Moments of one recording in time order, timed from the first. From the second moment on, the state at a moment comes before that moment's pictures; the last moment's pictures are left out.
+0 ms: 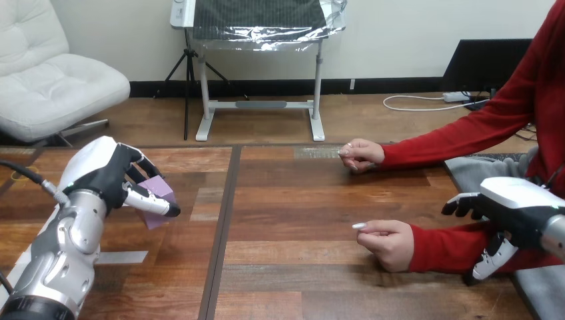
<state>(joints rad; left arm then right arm) -0.46 0.53 -0.21 0.57 0.47 0.16 -0.04 -0.53 -0.78 0.32 0.99 -0.70 -0.49 0.13</state>
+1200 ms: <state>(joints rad) -0.45 0.53 -0.18 0.54 0.44 0.17 -0.06 -0.61 -0.71 0.41 1.09 -0.73 -0.45 0.02</state>
